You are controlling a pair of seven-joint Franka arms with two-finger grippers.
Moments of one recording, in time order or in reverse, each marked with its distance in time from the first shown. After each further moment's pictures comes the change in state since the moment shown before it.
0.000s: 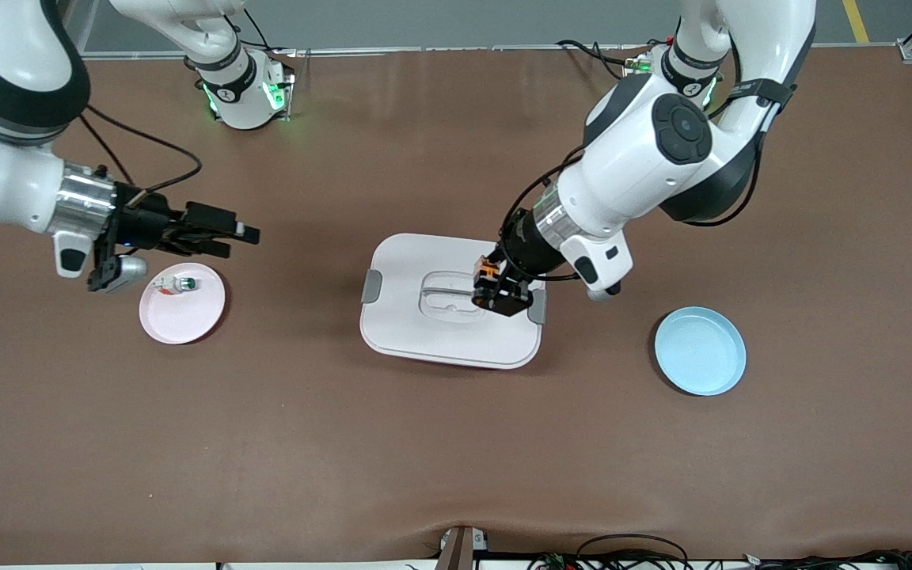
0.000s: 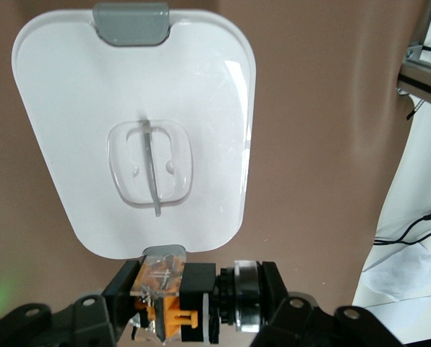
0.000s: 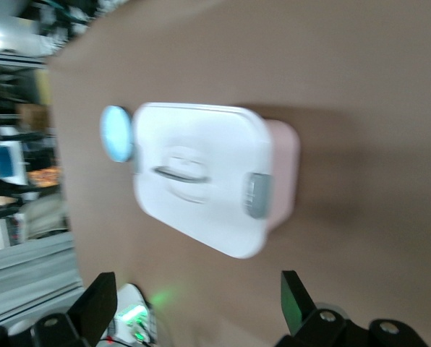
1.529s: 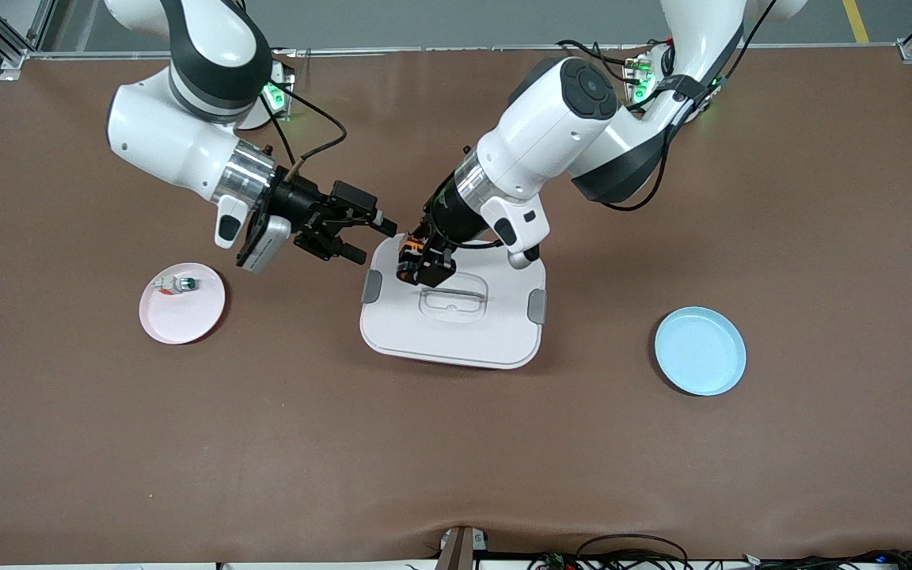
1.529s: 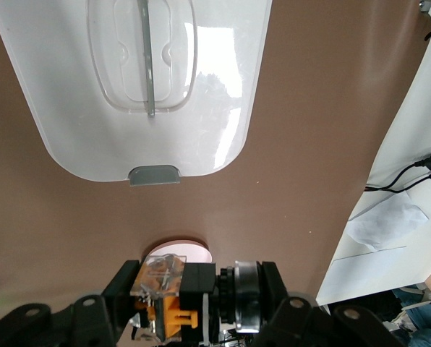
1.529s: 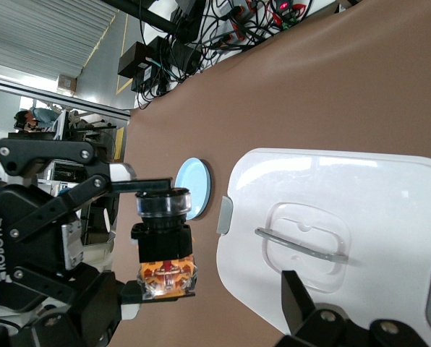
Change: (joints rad) left arm -0.143 0.037 0.006 0.003 0.000 0.200 -0.136; right arm 0.384 0.025 0.000 -0.111 0.360 0.575 -0.172
